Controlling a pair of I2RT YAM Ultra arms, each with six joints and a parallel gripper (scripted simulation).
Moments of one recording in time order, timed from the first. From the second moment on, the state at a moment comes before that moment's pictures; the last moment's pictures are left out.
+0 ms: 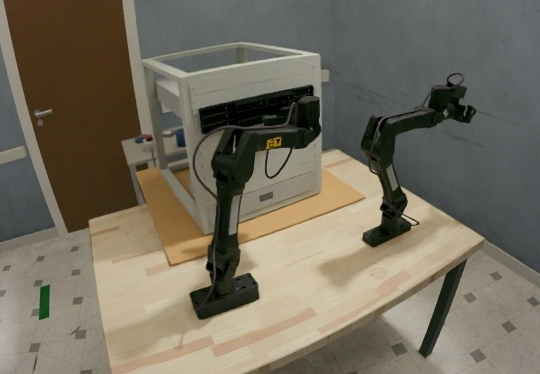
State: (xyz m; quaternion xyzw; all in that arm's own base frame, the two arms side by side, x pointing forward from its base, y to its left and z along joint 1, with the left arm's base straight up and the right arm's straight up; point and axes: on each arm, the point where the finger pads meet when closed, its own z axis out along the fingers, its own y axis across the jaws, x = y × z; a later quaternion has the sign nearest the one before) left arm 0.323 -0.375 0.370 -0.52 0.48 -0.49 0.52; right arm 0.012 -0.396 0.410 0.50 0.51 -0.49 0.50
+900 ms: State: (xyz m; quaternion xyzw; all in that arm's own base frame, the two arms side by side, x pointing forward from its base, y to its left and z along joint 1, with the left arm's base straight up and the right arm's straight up) left arm 0.328 -0.375 0.370 -0.52 0.48 -0.49 0.51; right arm 0.012 -0.396 0.410 0.50 0.51 -0.49 0.50
